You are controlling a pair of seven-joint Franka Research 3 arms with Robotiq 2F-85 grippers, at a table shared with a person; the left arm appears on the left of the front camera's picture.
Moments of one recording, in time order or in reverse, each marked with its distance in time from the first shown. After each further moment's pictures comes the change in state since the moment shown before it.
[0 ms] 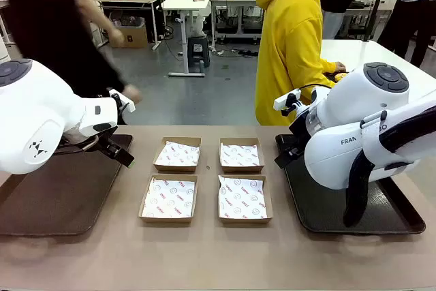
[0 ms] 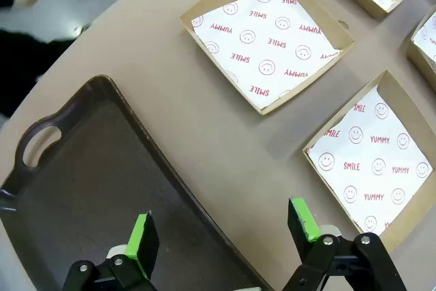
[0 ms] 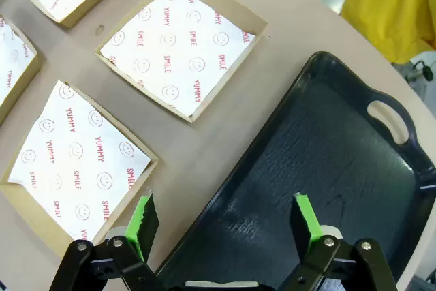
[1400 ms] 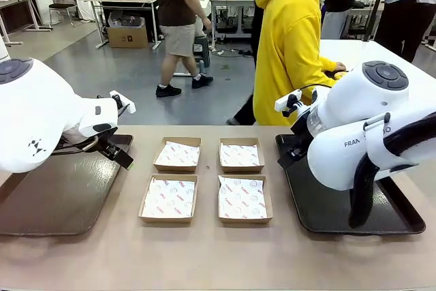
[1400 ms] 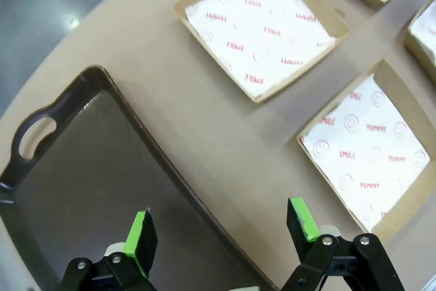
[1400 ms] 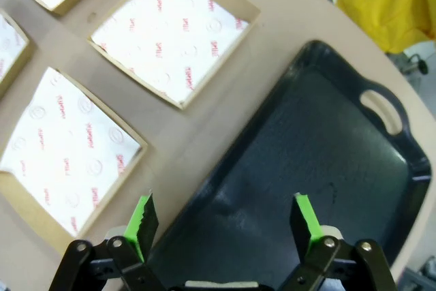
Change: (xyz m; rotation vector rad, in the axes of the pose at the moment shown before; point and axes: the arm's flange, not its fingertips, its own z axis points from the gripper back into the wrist) left arm 0.000 -0.003 0.007 -0.006 0.042 -0.026; right arm -0.002 -0.004 0.006 -0.035 0.050 0.019
